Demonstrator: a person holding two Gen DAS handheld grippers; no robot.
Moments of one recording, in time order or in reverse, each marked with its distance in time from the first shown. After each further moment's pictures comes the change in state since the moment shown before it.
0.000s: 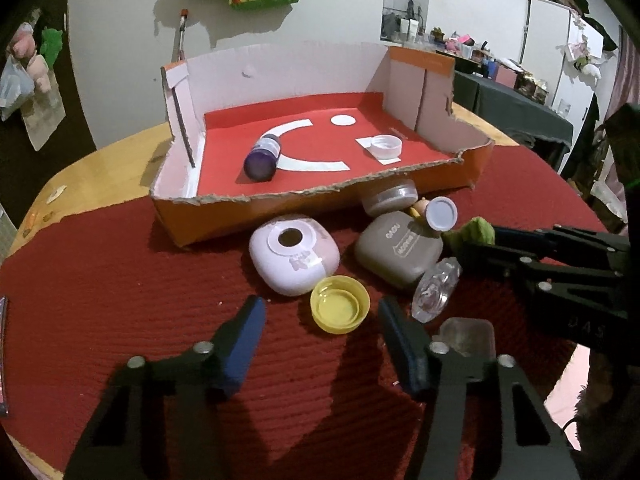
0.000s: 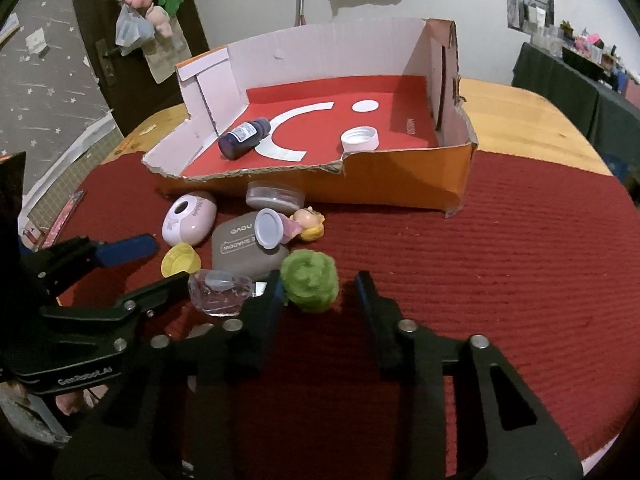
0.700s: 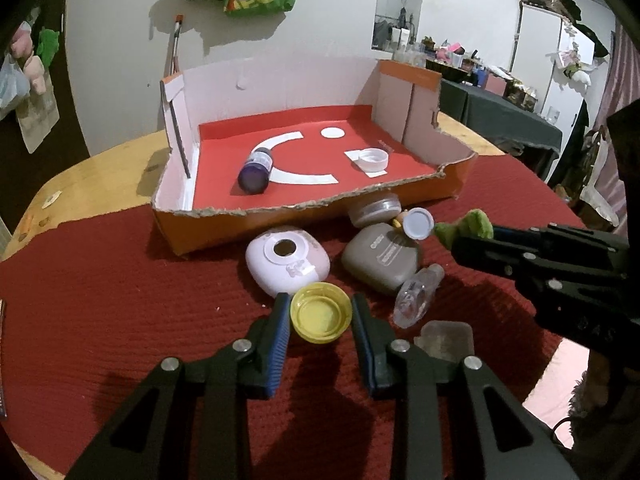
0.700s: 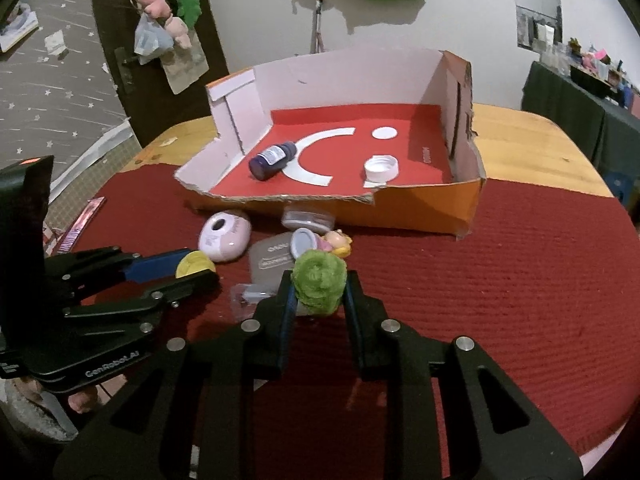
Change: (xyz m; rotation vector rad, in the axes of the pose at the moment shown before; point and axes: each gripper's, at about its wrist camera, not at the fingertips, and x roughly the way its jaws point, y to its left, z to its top) left arm -0.014 -0.001 0.003 0.005 -0.034 -0.035; right arm -0.024 0.018 0.003 -0.036 -0.065 0.037
